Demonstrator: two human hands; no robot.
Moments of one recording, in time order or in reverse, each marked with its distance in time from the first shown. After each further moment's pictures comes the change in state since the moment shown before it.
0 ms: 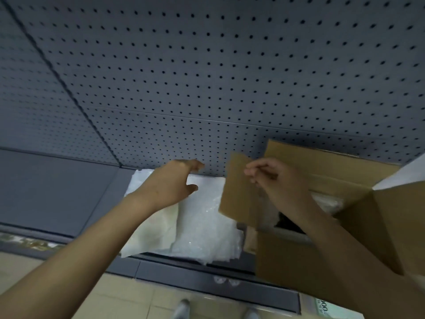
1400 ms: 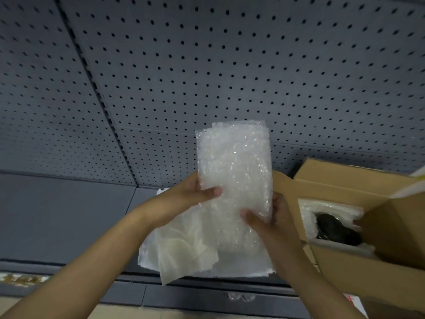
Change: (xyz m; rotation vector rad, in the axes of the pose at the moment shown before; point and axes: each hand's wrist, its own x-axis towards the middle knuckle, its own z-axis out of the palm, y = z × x) left_hand -0.027 -0.114 -0.053 -1.022 -0.355 -0.009; right_hand -0.037 -0.088 0.150 0.557 0.236 0.186
